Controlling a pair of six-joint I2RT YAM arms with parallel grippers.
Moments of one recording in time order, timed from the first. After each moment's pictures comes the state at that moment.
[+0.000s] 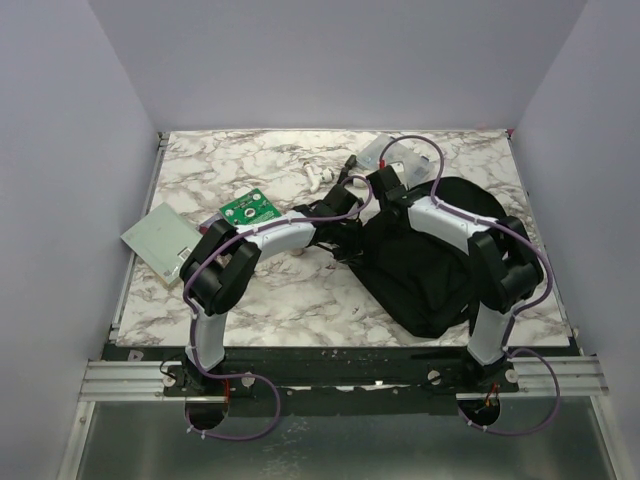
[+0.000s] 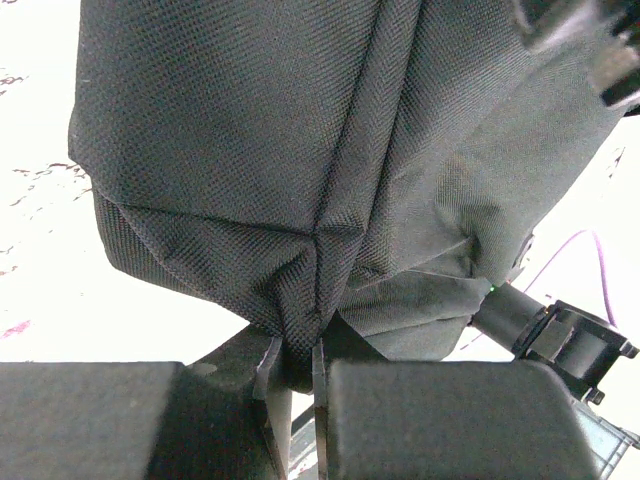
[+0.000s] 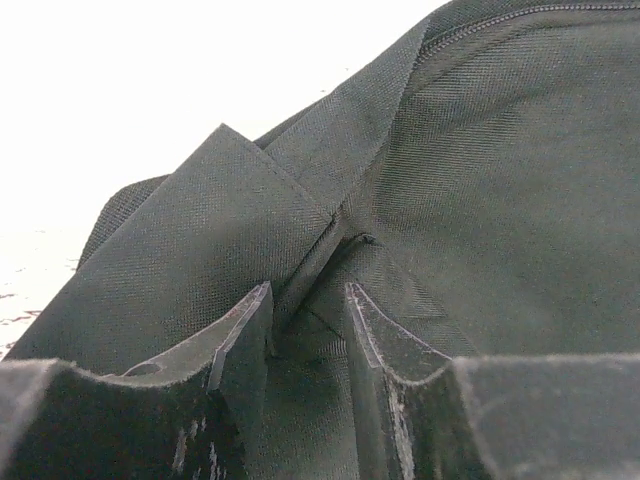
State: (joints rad) left arm -0.74 1.95 1.33 -0.34 0.46 -0.76; right arm 0.52 1.84 1.28 -0.43 0.53 0.23
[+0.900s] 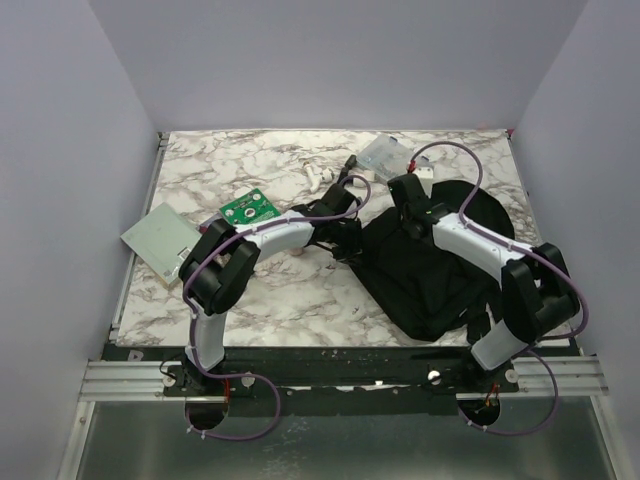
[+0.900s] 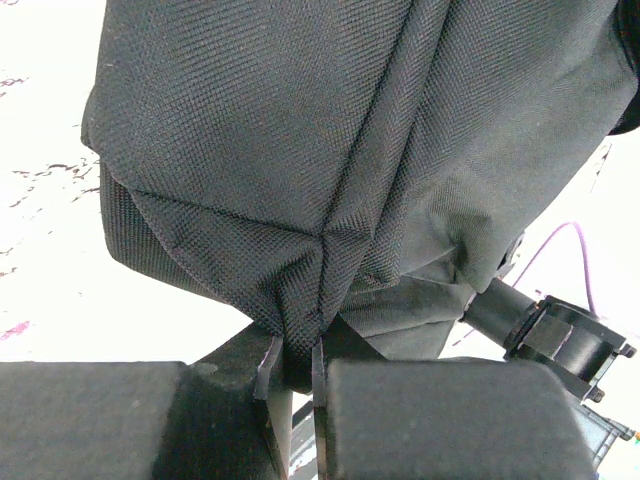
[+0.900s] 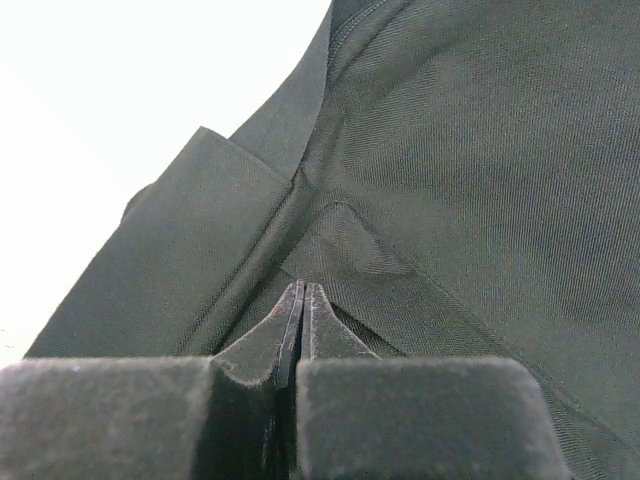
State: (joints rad) left arm -0.72 1.95 1.33 -0.33 0.49 -0.77; right arm 0.49 1.61 1.06 -0.32 0.55 0.40
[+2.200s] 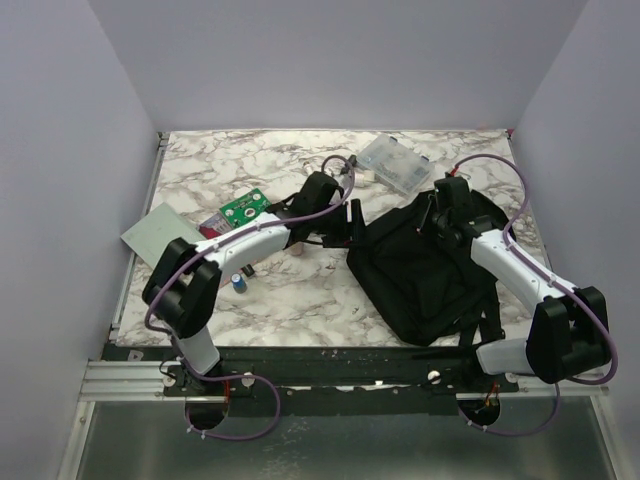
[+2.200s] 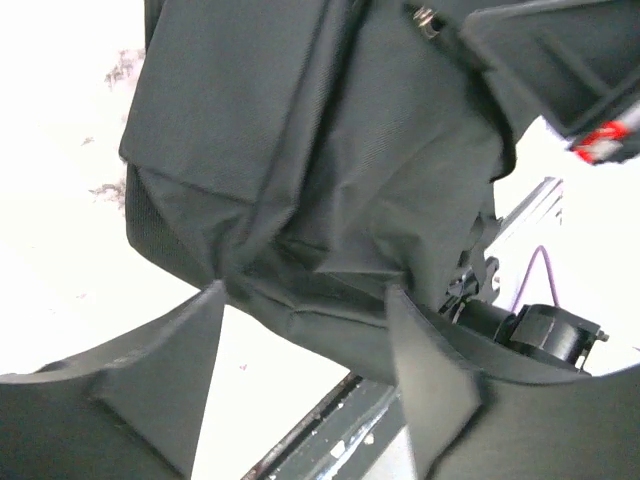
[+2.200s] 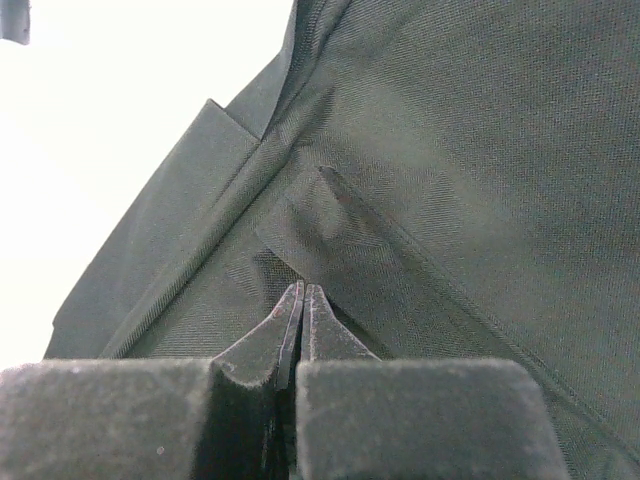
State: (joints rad) left arm -0.69 1.75 1.23 -0.24 0.40 -0.73; right arm 0.29 1.35 0.91 -0.34 0.21 0.49
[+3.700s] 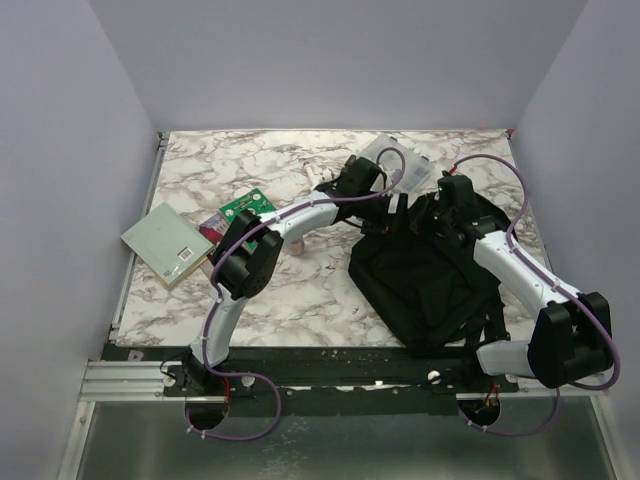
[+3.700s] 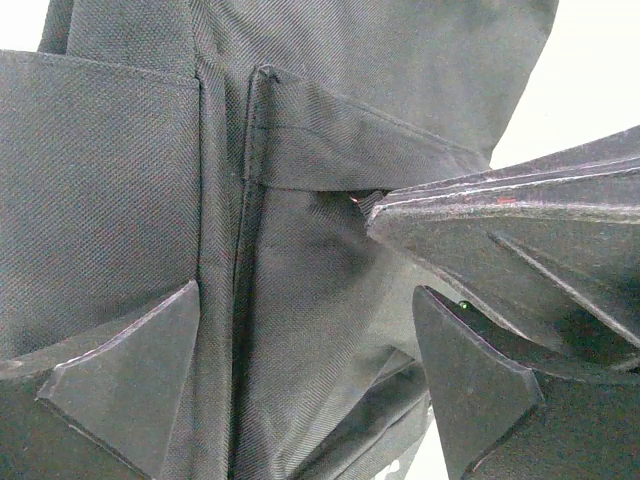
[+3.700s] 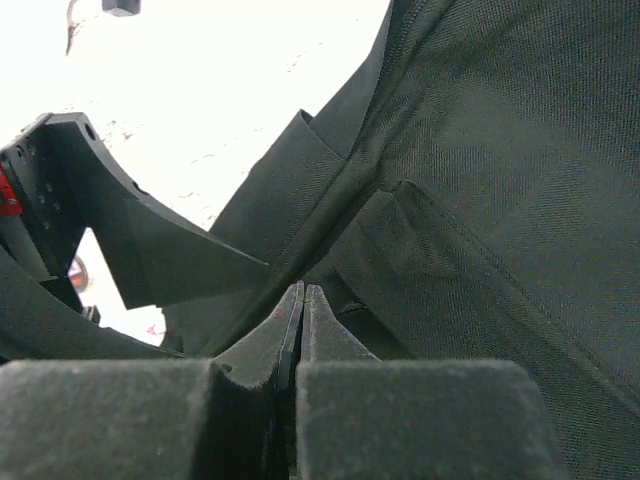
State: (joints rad) left arm -0.74 2.19 1.76 -0.30 0.62 -0.56; right arm 0.29 1.32 0.91 -0.33 0.02 0.53
